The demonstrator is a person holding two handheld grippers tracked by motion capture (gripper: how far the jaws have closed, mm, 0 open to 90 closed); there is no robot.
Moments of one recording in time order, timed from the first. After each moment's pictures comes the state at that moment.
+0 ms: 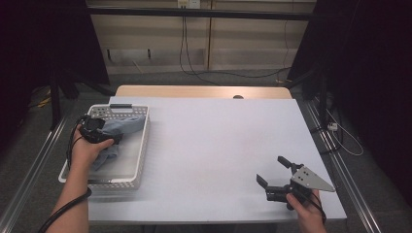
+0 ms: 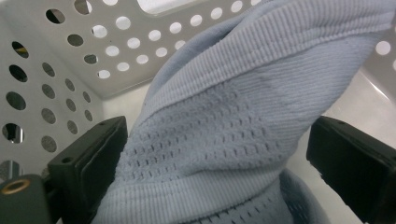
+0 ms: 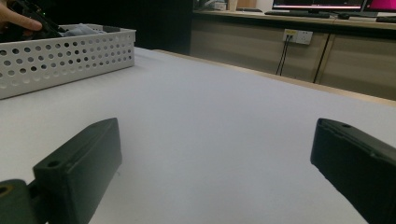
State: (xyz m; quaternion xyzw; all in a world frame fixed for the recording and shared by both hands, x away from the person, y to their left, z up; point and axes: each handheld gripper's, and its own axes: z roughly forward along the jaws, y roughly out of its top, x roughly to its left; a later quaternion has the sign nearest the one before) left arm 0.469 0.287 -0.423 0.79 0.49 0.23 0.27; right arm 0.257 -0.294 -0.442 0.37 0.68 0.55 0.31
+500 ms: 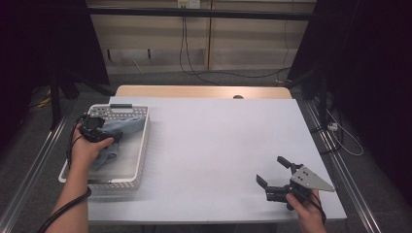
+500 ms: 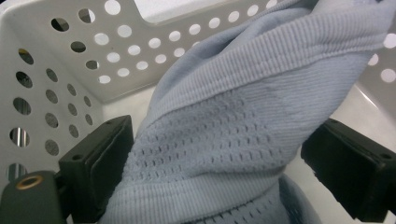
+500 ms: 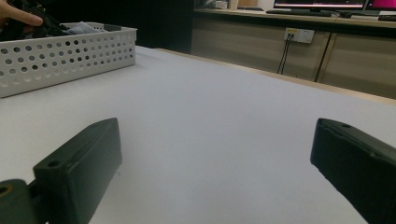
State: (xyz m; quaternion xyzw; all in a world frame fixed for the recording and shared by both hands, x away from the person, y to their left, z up) left arm 0.470 0.286 -0.417 0.79 0.49 0.22 0.28; right arm 0.257 -0.294 -0.442 0.37 0.68 0.55 0.31
